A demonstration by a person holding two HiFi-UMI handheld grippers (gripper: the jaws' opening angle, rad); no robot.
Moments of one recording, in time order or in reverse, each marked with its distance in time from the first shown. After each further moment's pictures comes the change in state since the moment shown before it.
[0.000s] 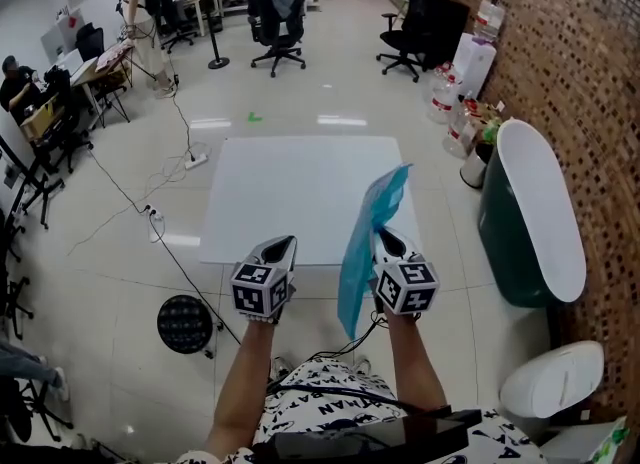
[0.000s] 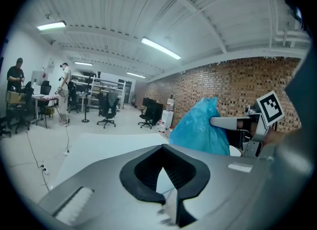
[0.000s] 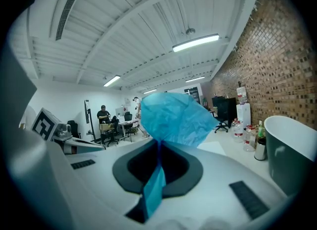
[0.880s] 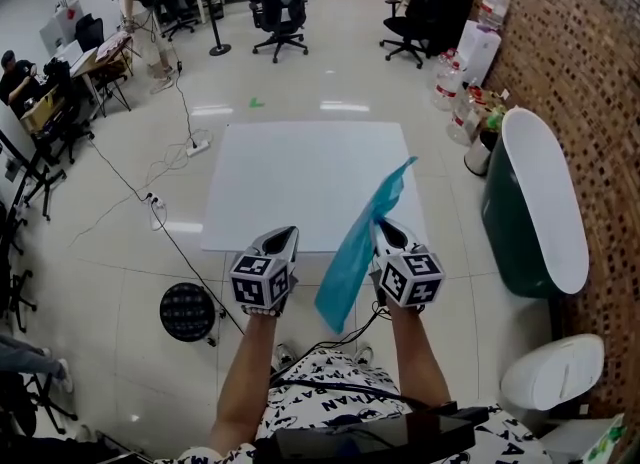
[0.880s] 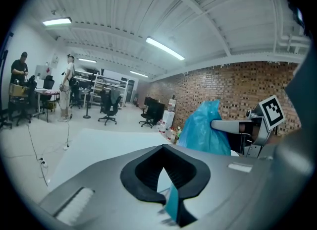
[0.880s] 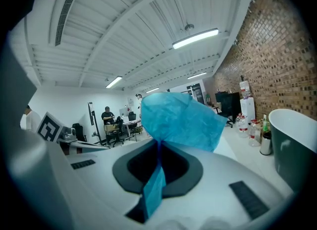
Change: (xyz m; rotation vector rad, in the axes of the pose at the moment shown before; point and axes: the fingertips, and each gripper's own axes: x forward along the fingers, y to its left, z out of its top) left arm -0.003 0.002 -0.008 -0.051 -0.006 0.003; right arm -0.001 0.010 -0.008 0.040 0.014 0.054
